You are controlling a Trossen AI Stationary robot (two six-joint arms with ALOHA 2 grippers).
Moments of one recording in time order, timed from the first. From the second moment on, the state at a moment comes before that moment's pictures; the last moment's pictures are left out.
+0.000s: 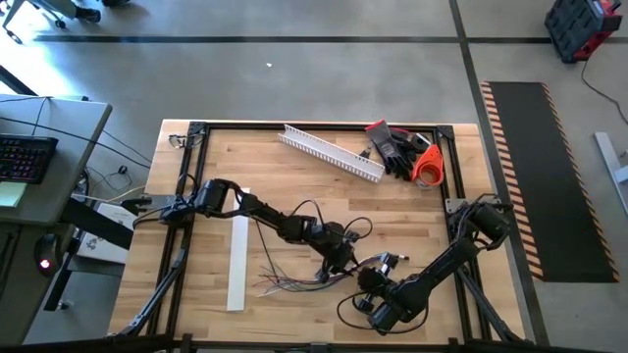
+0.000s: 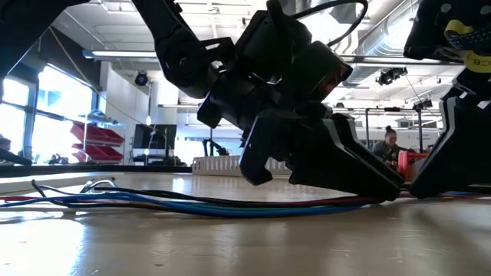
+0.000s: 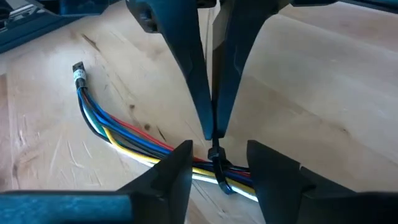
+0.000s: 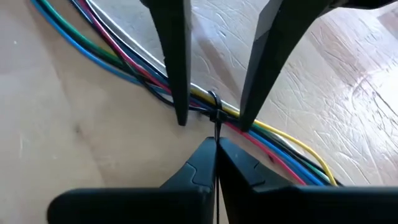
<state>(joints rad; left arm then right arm) -0.16 2.31 1.35 0.43 0.33 0.41 0.78 2.01 1.18 -0.65 0.70 1.22</state>
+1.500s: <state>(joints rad) -0.20 2.31 1.35 0.43 0.25 0.54 0.77 2.01 1.18 -0.61 0.64 1.18</state>
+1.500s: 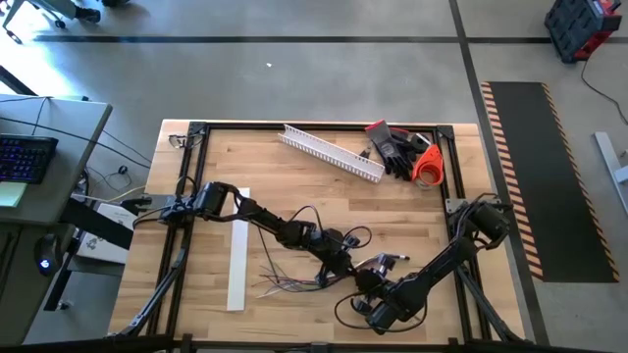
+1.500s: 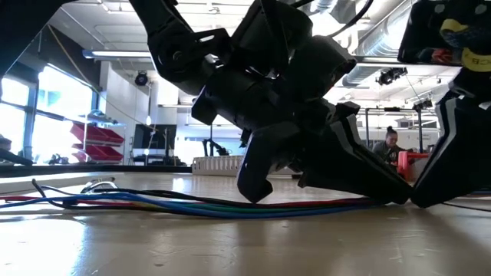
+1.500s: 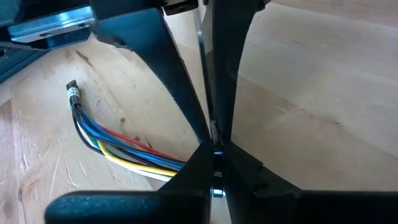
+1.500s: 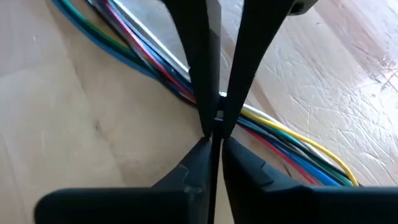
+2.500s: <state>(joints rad) -0.19 2.31 1.35 0.40 0.26 0.51 0.84 2.01 1.27 -0.87 0.51 1.28</state>
